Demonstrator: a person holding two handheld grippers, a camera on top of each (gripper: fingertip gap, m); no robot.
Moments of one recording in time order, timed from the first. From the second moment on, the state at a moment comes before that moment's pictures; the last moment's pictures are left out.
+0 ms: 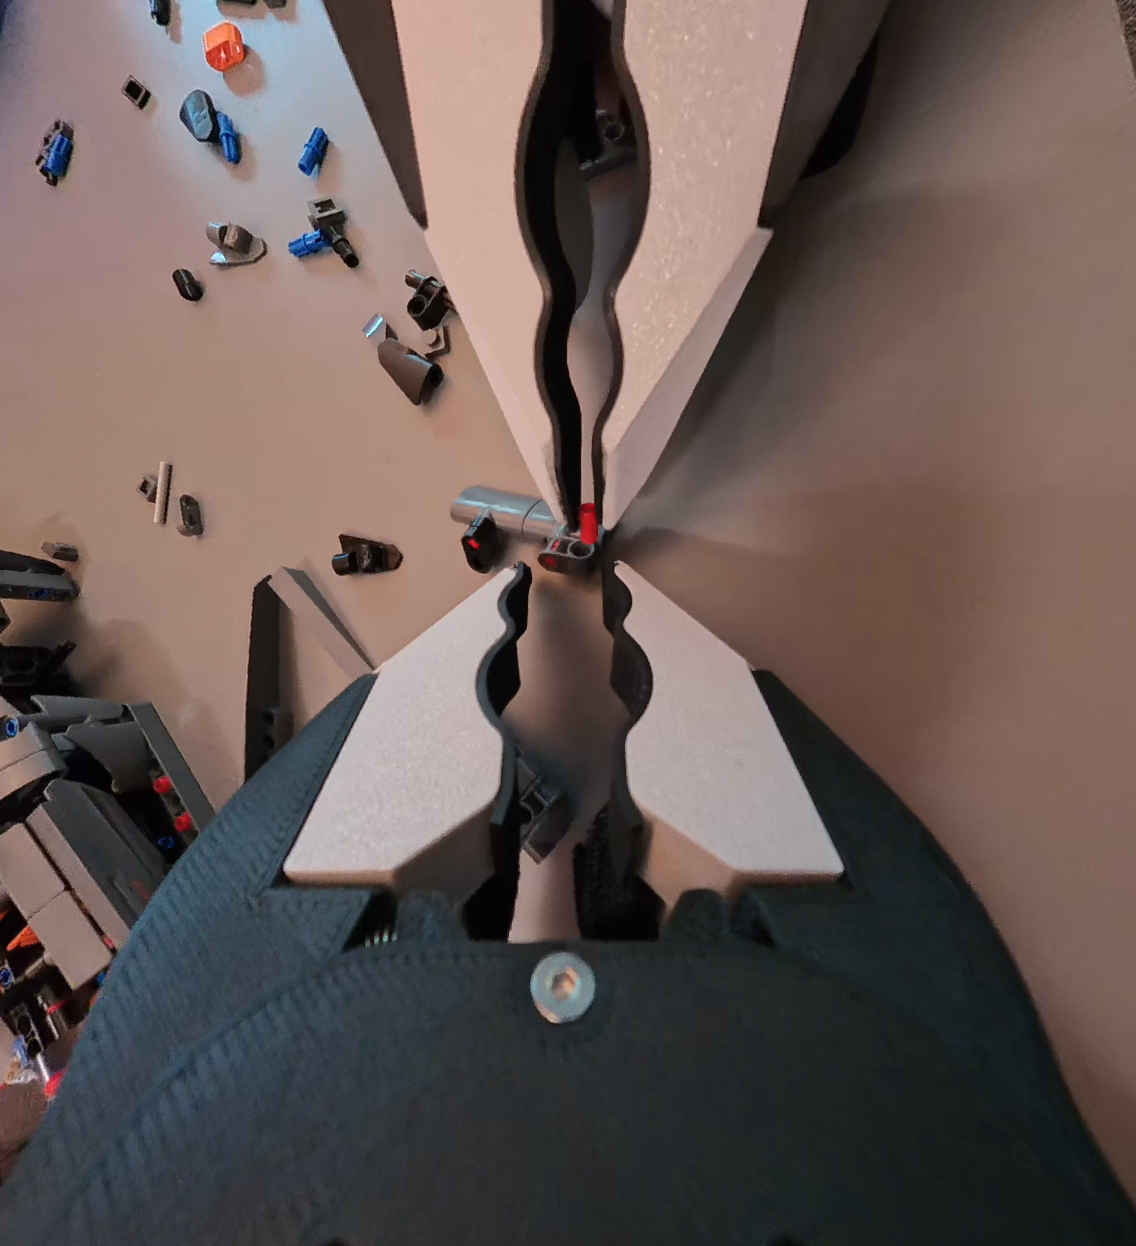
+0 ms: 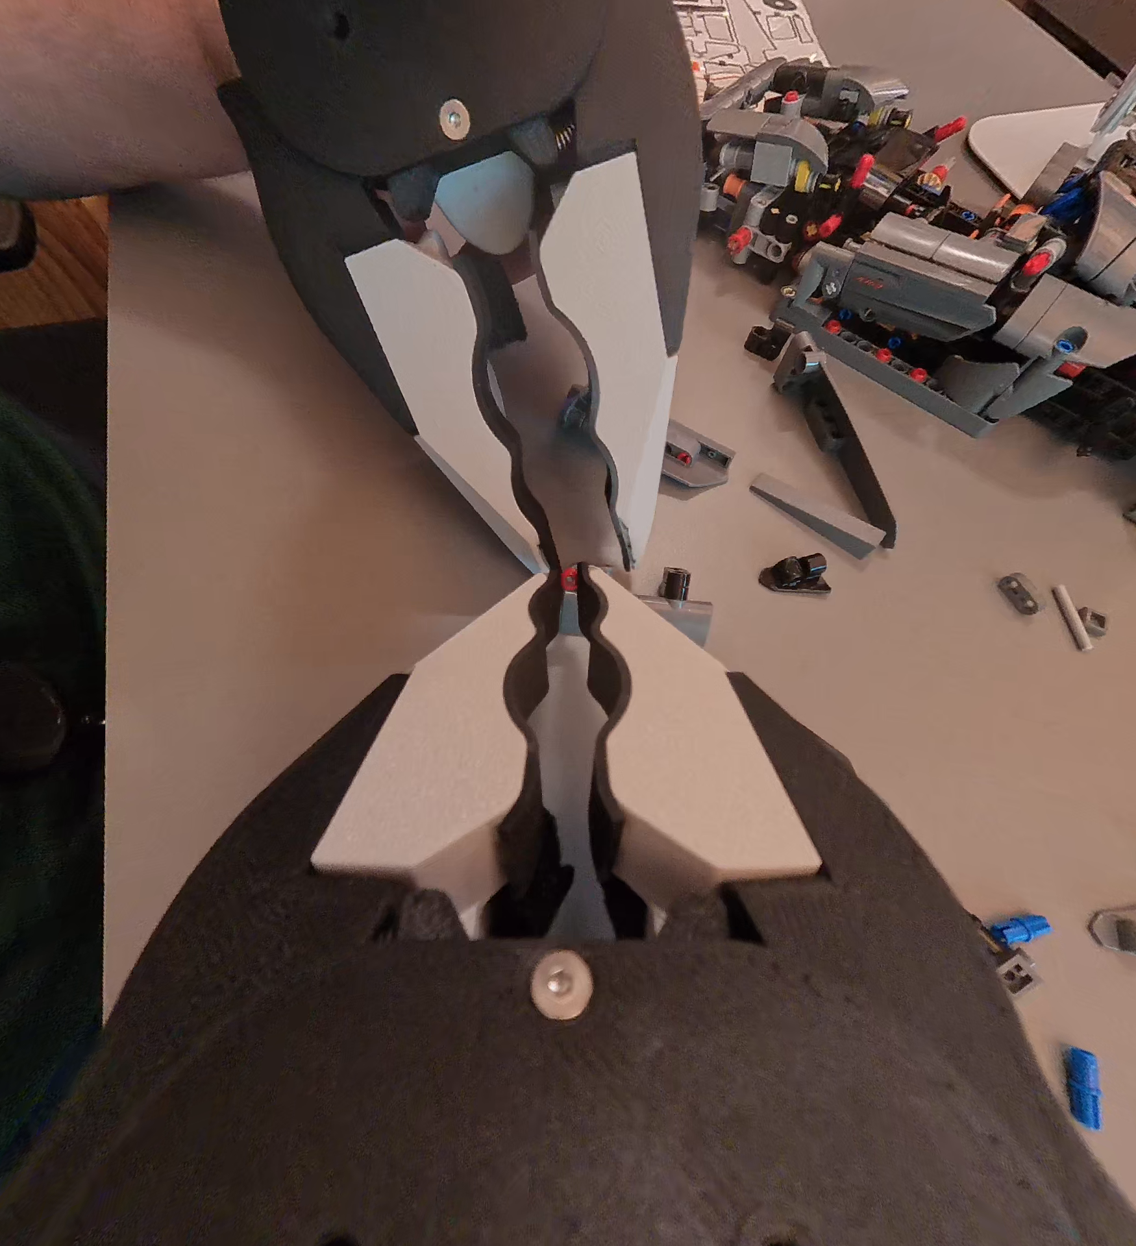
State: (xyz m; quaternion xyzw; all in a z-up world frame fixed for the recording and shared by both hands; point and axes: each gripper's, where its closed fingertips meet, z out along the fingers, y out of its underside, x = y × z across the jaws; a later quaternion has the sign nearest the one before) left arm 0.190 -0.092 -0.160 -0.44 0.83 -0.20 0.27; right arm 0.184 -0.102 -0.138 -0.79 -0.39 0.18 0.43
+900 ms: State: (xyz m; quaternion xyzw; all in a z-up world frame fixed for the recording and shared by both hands) left arm 0.196 -0.099 -0.162 -0.43 0.83 -0.19 0.28; right arm 0.194 -0.104 -0.139 -0.80 -0.39 0.16 0.44
